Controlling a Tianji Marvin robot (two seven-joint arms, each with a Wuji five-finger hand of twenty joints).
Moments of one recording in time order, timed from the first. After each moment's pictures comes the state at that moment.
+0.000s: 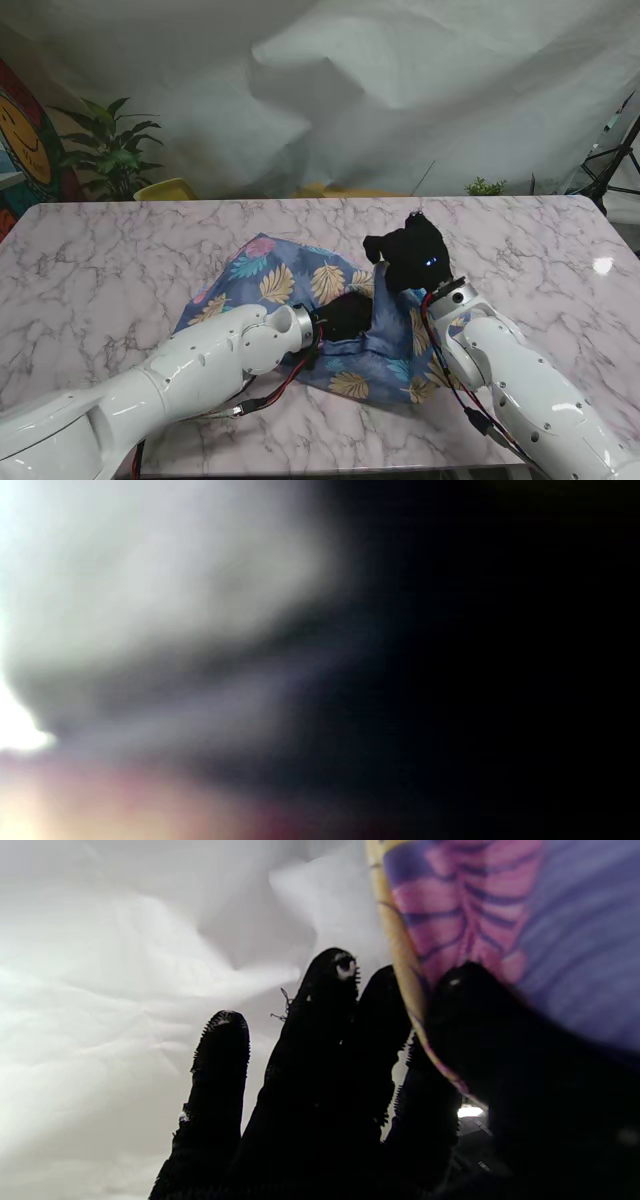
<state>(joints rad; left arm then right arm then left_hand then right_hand) 0.84 -1.34 -0.33 -0.83 0.42 -0.48 0.06 -1.31 -1.05 1.01 -1.42 -1.30 0.00 -0.59 1.17 0.10 -0.01 -0.05 0.26 0.10 0.27 0.31 0.30 -0.03 0.26 0.26 0.24 -0.05 0.25 0.28 -0.03 -0.17 0.55 0.31 0.39 -0.84 1.32 -0.39 0.73 -0.54 1.28 0.28 1.30 -0.26 0.62 0.51 1.27 -0.20 0.52 0.46 0.55 0.03 1.11 0.29</state>
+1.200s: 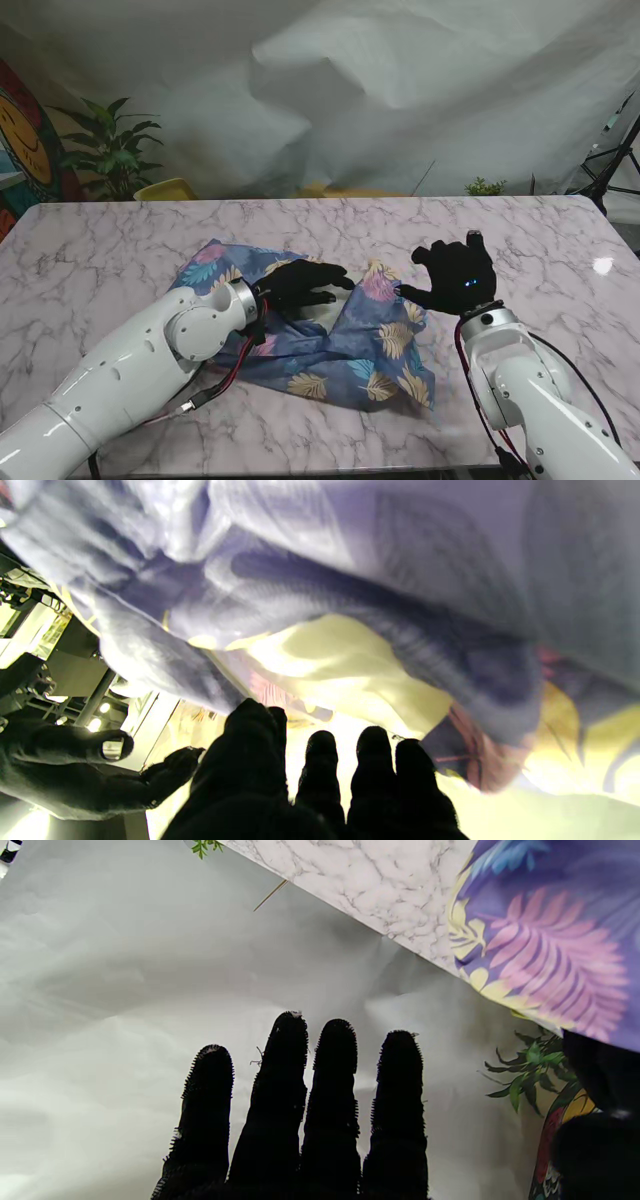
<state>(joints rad) 1.07 -1.11 -0.77 -1.28 0.54 -0.35 -0.14 -1.64 -1.04 1.27 -1.80 -1.54 0.21 -0.07 1.21 0.08 -0.01 -0.05 0.37 0.03 0.31 0.33 0.28 0.04 0.25 0.26 0.25 0.08 0.27 0.31 -0.01 -0.03 0.59 0.31 -0.06 -0.13 0.56 -0.17 0.43 -0.24 0.75 0.35 0.71 -0.09 0.60 0.36 0.78 -0.07 0.28 0.31 0.25 0.12 0.99 0.29</state>
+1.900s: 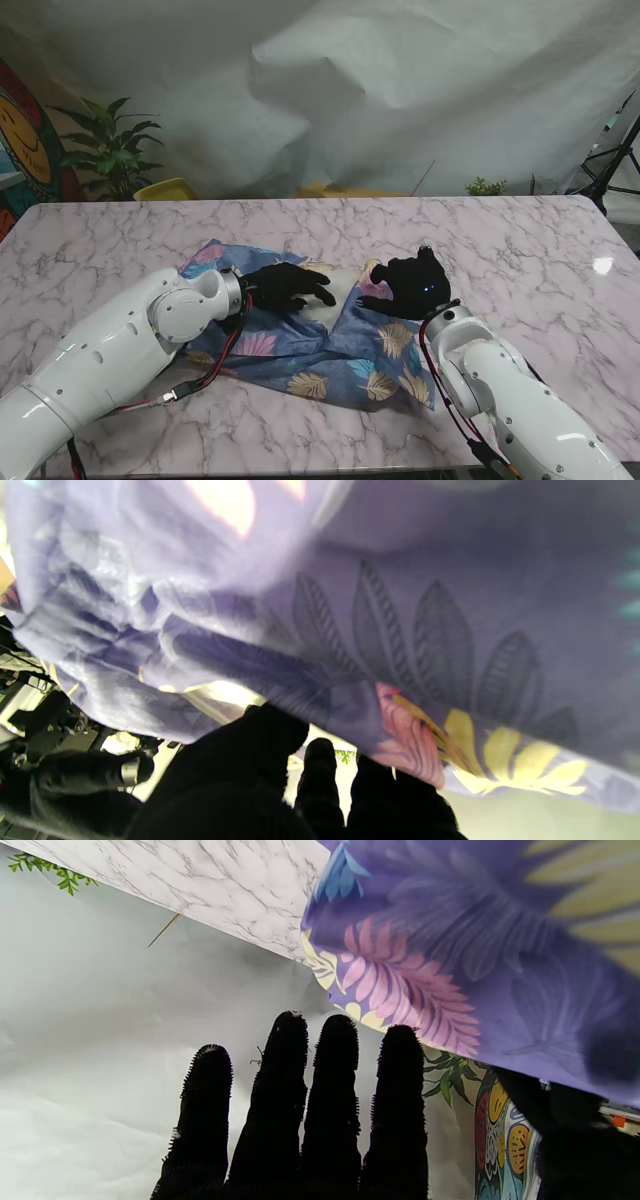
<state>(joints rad) 1.00 -1.05 -0.76 -1.28 0.57 -0.37 -0.34 -1.45 -1.03 1.05 -1.61 -1.33 0.14 -0.10 1.09 -0.17 0.56 -0.08 0.40 -0.07 0.34 0.31 0.24 0.03 0.22 0.25 0.21 0.08 0.25 0.32 -0.02 -0.04 0.44 0.31 -0.01 -0.01 0.40 -0.15 0.48 -0.24 0.75 0.35 0.75 -0.09 0.59 0.36 0.79 -0.07 0.28 0.30 0.25 0.13 0.98 0.28</state>
